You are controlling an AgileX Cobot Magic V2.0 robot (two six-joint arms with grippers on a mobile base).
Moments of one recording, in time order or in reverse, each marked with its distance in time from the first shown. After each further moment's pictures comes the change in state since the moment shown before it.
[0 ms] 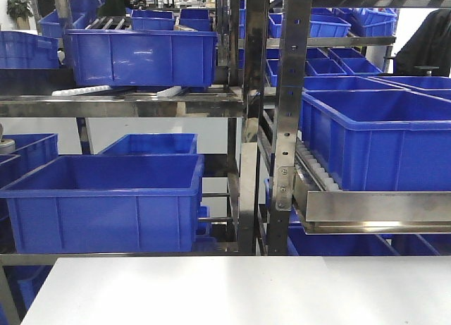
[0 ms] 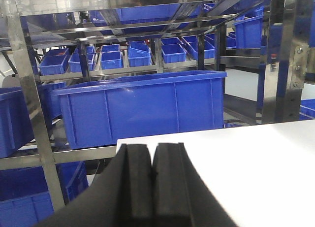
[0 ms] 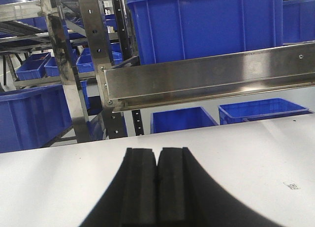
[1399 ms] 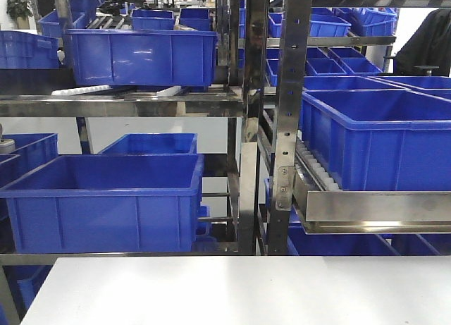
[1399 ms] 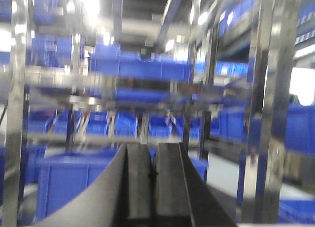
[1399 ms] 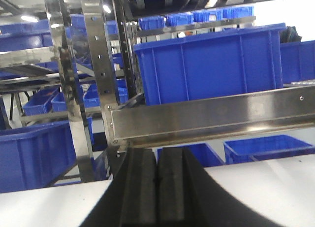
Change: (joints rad) left arm 0.000 0.000 -0.022 -0.021 -0.297 -0.133; right arm 0.000 0.006 -0.027 0.006 -0.109 0.000
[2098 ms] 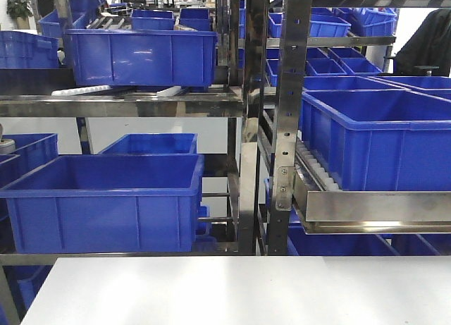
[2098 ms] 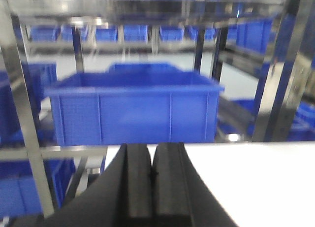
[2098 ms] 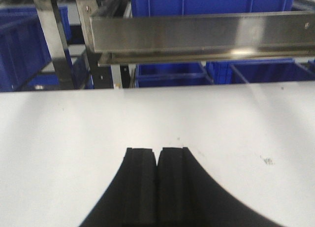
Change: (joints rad) left arm 0.000 0.509 -0.362 0.000 0.321 0.056; right arm 0.000 0.465 -0.326 -0.053 0.320 -0.064
